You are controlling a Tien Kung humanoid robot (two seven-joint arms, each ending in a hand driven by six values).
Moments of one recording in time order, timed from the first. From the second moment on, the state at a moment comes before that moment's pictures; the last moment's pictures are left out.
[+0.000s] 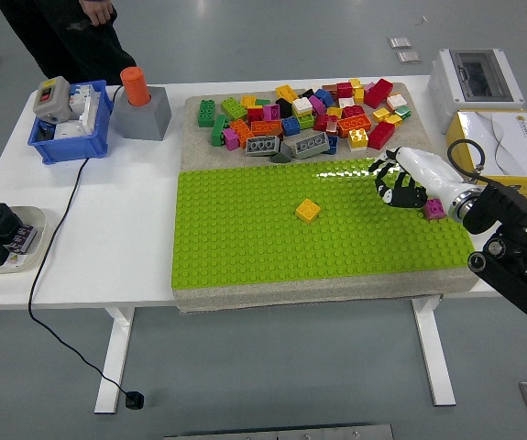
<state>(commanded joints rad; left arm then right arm) -0.08 0.05 -1.29 -0.18 1.29 0.08 0.16 0.63 -0.38 0.67 1.08 -1.67 -0.10 0.00</state>
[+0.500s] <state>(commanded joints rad) -0.08 0.04 -1.29 -0.18 1.32 0.07 0.15 0.66 -0.35 0.57 1.10 -1.63 -0.07 0.01</state>
